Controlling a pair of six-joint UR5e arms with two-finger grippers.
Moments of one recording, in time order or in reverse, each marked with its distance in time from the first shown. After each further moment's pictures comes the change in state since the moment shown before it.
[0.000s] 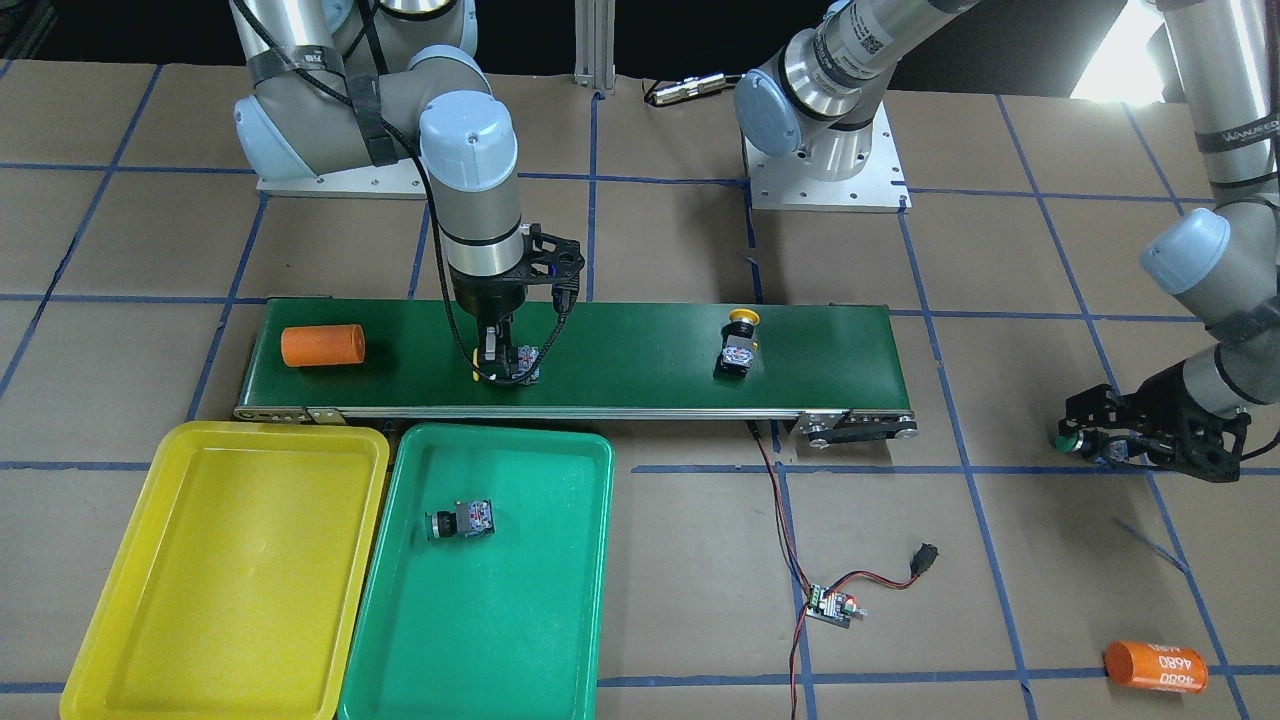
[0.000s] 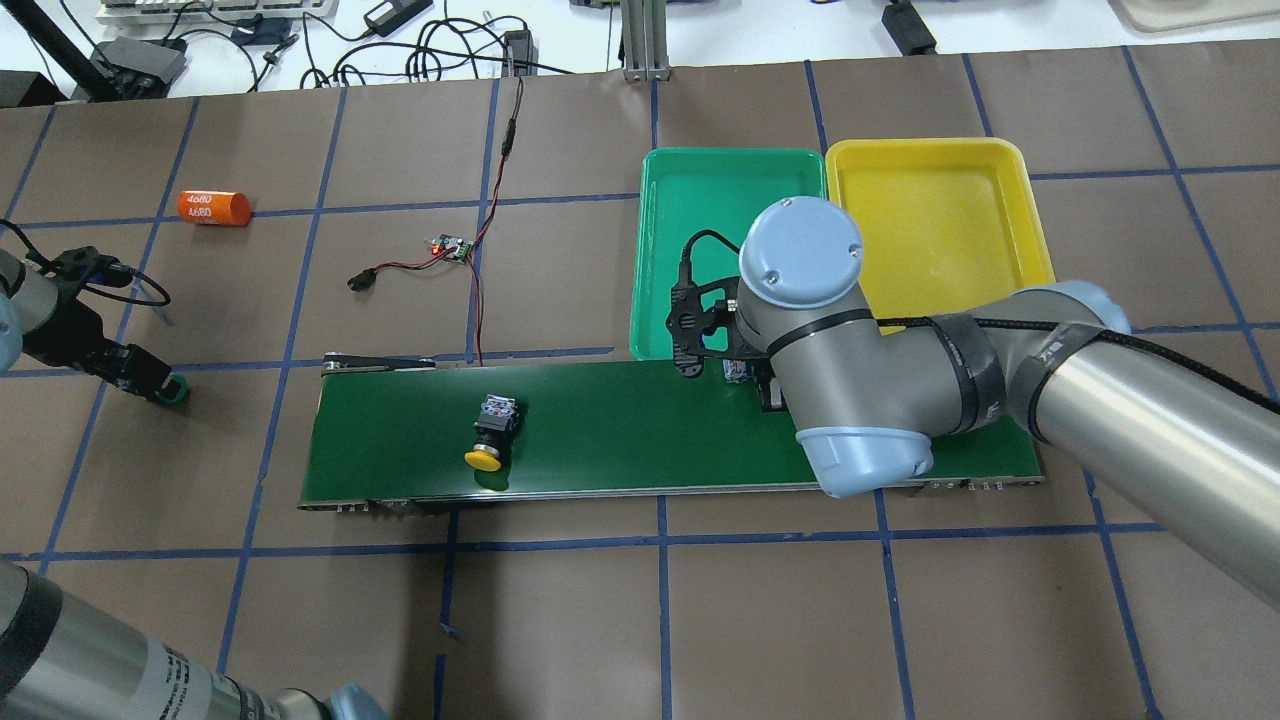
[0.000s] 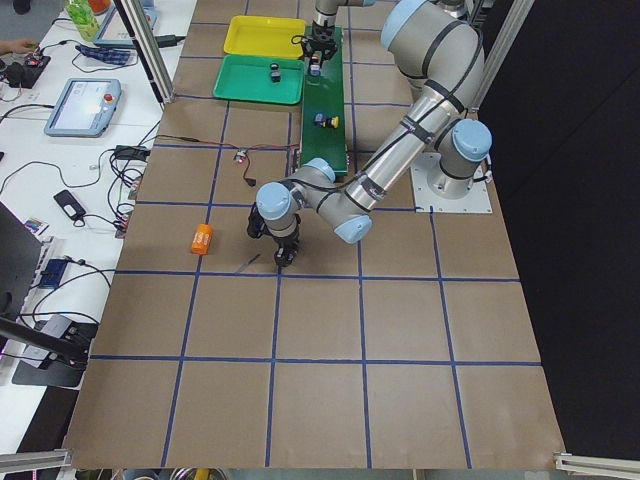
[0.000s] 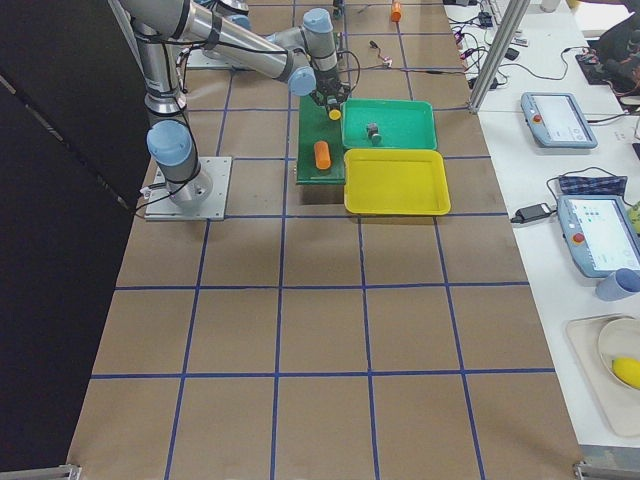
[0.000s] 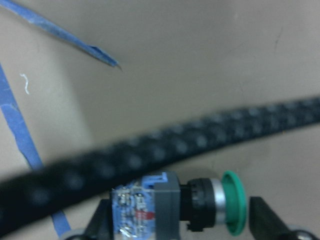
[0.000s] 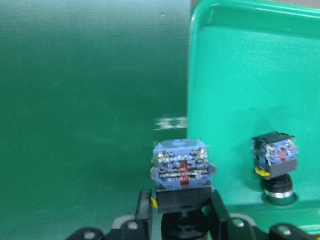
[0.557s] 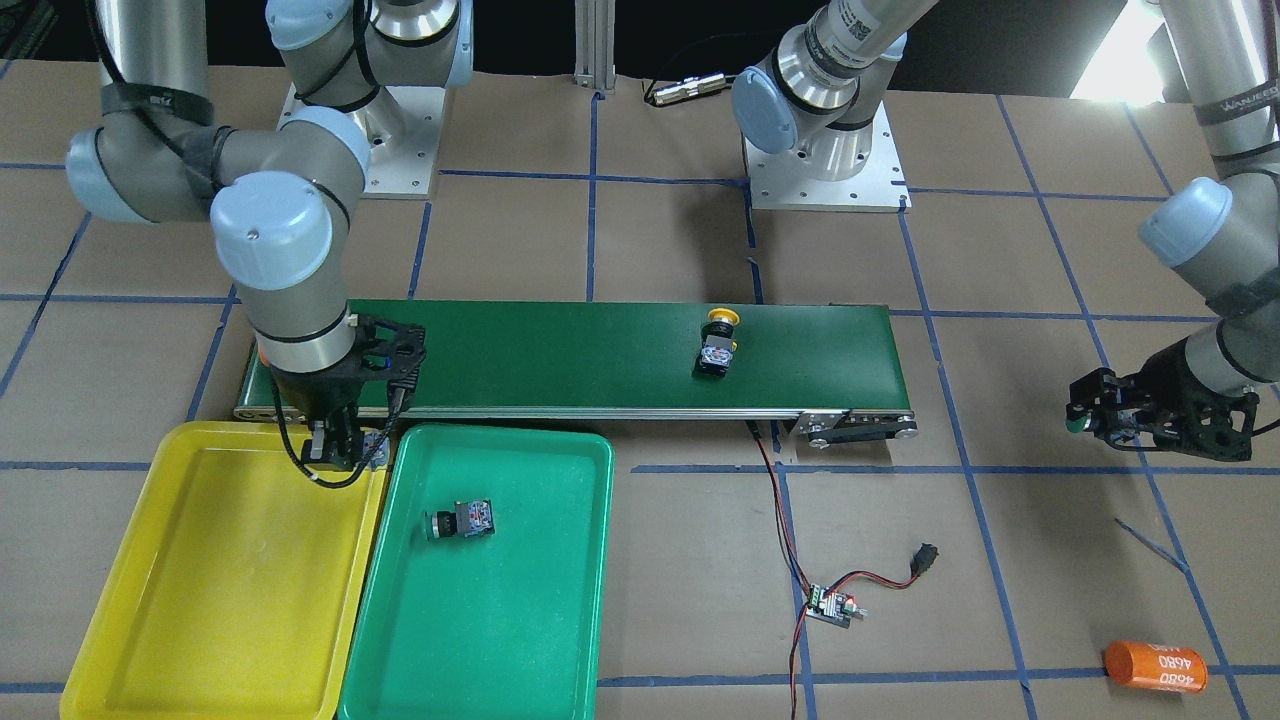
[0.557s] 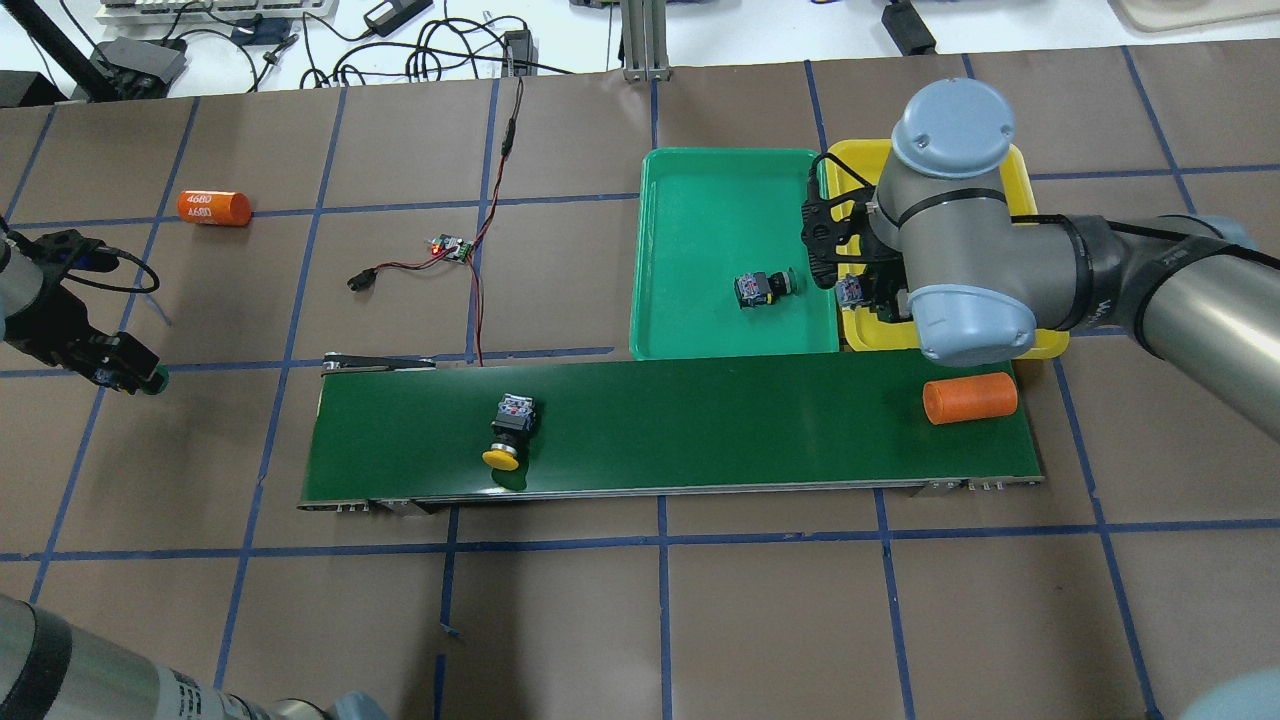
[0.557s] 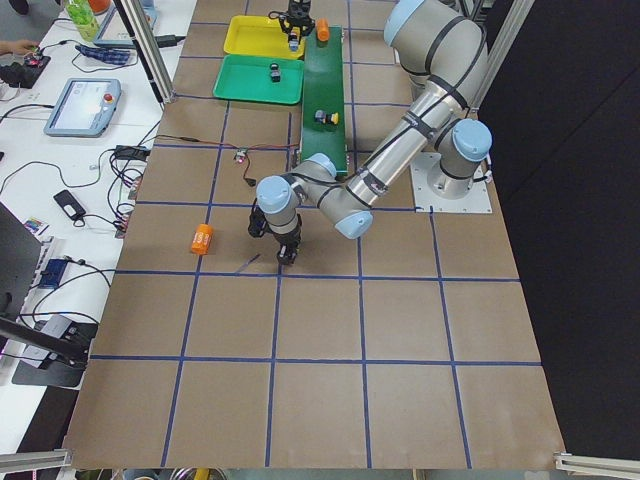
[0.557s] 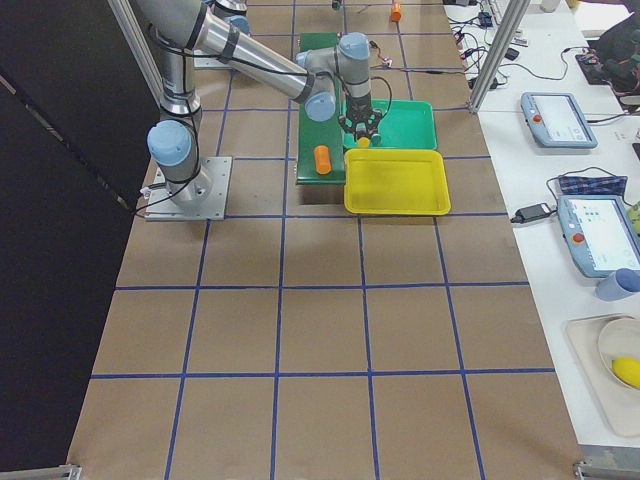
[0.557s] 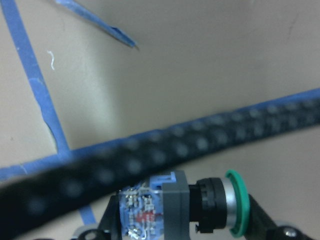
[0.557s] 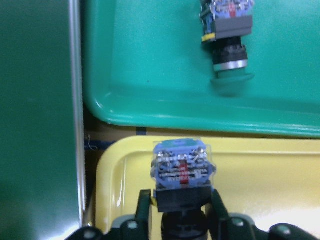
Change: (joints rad) left arm -0.064 0.140 -0.019 -0.112 0.060 -0.177; right arm -0.268 0.106 -0.087 0.008 0.004 -0.326
